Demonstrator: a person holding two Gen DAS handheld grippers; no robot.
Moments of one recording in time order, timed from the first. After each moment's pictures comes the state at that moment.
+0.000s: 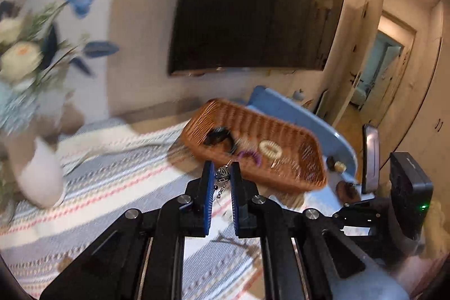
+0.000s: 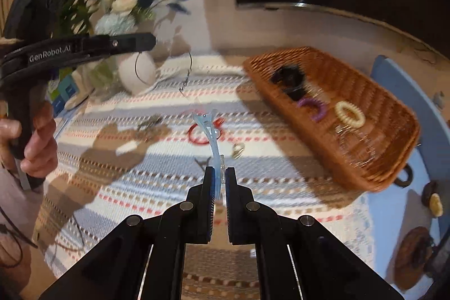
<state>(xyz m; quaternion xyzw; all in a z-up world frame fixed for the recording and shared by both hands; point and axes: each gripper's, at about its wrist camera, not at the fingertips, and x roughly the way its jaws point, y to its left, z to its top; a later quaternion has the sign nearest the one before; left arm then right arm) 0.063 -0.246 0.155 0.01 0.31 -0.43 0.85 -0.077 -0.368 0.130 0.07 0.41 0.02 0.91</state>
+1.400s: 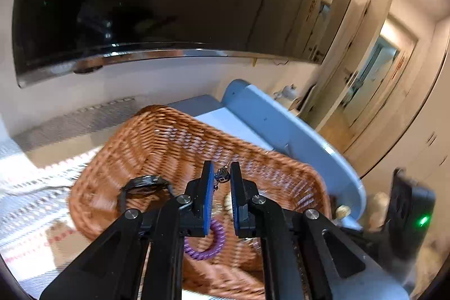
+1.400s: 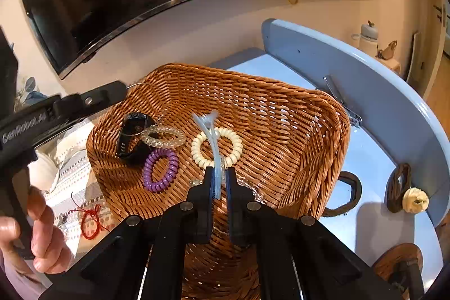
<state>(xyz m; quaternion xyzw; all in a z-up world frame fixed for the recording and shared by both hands) 0.146 -0.430 0.107 -0.03 0.37 -0.46 0.80 -0.022 -0.525 0.095 0.21 0.40 -0.18 0.87</state>
